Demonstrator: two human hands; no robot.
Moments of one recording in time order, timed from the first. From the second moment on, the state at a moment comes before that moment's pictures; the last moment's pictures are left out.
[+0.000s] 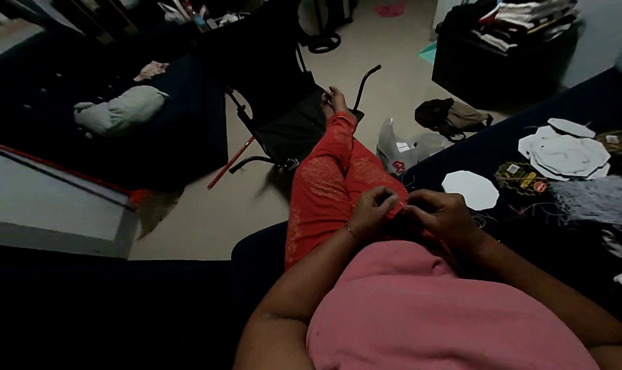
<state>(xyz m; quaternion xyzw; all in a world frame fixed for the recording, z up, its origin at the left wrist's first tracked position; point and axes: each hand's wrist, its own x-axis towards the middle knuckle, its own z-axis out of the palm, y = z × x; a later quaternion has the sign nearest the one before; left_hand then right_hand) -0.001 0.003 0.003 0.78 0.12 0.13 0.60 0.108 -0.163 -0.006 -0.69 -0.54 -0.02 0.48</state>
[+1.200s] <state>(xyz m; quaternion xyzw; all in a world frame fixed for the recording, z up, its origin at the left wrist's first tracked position) -0.008 0.037 -0.007 0.80 0.18 0.03 0.57 0.119 -0.143 -0.028 -0.72 -0.53 0.13 0.42</state>
